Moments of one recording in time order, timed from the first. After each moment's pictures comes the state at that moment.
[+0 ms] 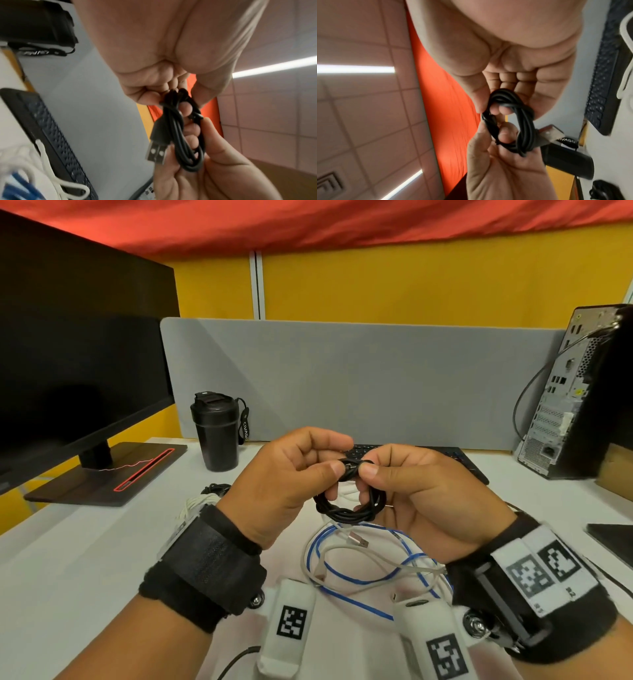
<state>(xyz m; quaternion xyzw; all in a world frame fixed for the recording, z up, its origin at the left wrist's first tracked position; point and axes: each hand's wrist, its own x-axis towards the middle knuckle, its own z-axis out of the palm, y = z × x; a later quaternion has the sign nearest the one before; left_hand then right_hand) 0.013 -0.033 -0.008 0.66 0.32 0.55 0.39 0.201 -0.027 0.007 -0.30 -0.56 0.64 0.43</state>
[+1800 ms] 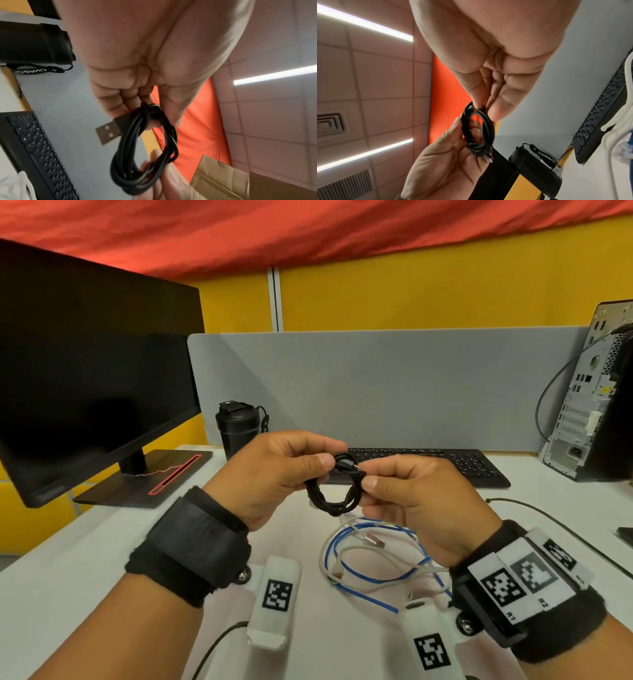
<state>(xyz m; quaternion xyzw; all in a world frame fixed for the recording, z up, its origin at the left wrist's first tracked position) -0.015 -0.036 0.011 0.64 0.41 0.51 0.40 0.193 -0.015 -0.013 -0.35 -0.59 0.54 0.49</state>
